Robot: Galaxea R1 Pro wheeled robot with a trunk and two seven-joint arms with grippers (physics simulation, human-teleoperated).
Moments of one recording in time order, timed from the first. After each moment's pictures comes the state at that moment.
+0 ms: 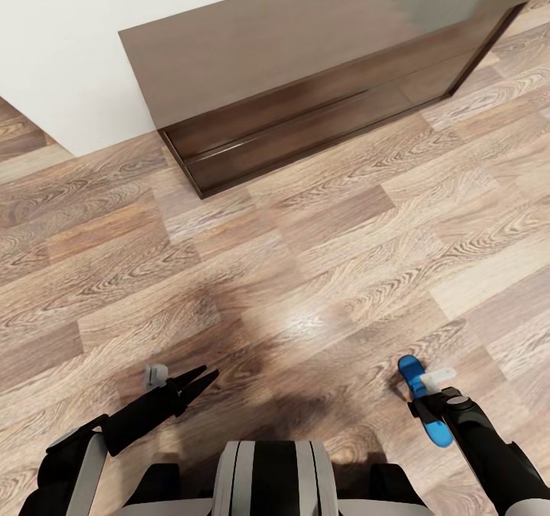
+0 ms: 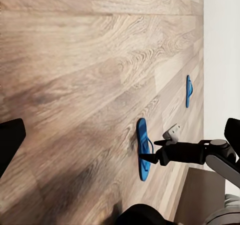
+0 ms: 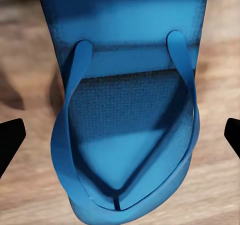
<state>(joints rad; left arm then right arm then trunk) -0.18 -0.03 0.29 -1.49 0.30 0.62 -1.05 -0.44 -0.26 -0.03 -0.93 0.30 0.55 0.19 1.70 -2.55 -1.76</state>
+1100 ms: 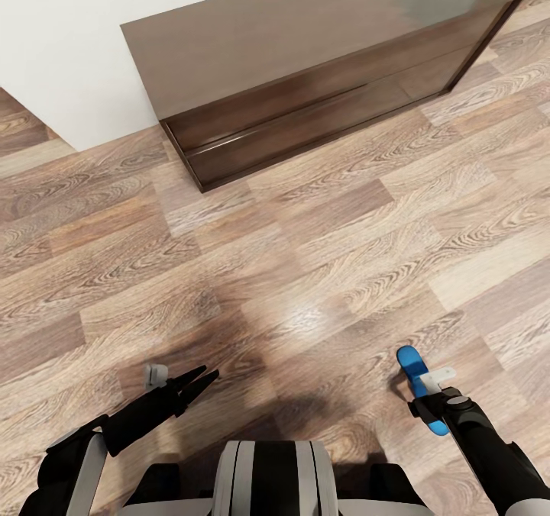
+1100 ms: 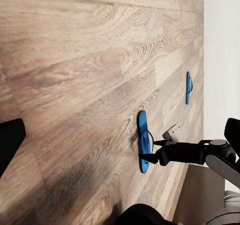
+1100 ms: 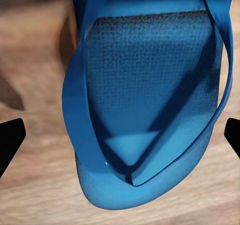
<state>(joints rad) -0.18 -0.03 0.29 -1.49 0.30 0.62 -1.05 -0.44 -0.26 -0.03 -0.93 0.30 0.55 0.19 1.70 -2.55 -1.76</state>
